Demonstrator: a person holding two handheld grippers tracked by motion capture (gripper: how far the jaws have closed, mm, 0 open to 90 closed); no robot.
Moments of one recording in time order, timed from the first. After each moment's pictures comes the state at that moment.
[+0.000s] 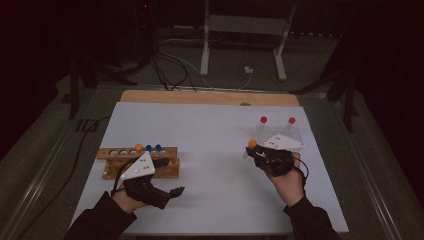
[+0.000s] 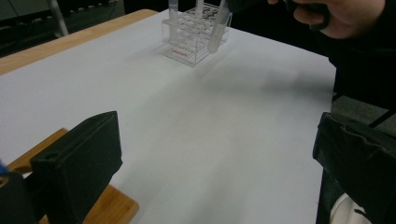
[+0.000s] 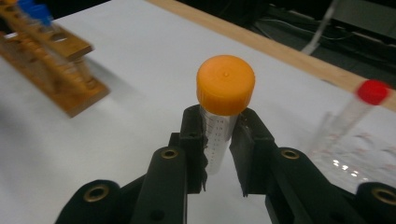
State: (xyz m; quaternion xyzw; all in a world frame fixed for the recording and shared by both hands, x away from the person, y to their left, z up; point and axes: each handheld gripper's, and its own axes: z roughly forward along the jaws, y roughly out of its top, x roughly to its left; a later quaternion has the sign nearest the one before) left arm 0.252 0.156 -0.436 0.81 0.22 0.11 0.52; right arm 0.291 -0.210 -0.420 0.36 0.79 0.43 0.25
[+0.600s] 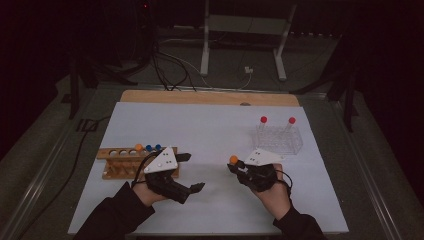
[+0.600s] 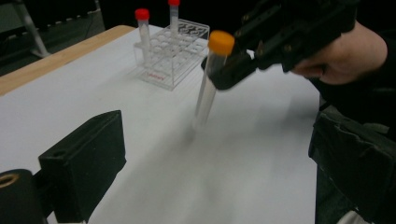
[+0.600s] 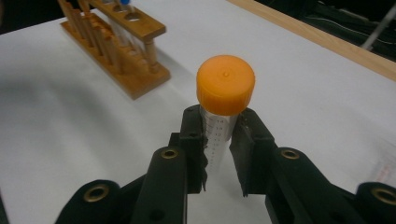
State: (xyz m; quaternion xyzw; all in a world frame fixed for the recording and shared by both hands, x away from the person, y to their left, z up) left arm 0.264 0.109 -0.421 0.82 0.18 0.11 0.53; right arm 0.266 -0.171 -0.436 0.31 0.82 0.44 0.20
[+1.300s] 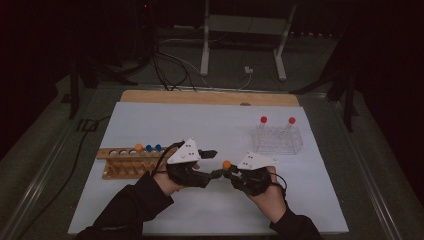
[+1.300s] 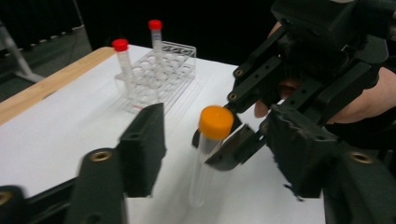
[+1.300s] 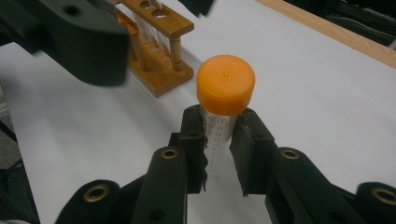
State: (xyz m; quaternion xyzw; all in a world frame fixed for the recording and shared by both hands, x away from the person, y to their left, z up) left arm 0.281 0.063 -0.410 0.82 0.14 0.11 0.54; right arm 0.261 -0.158 -0.438 0.28 0.83 0.44 0.18
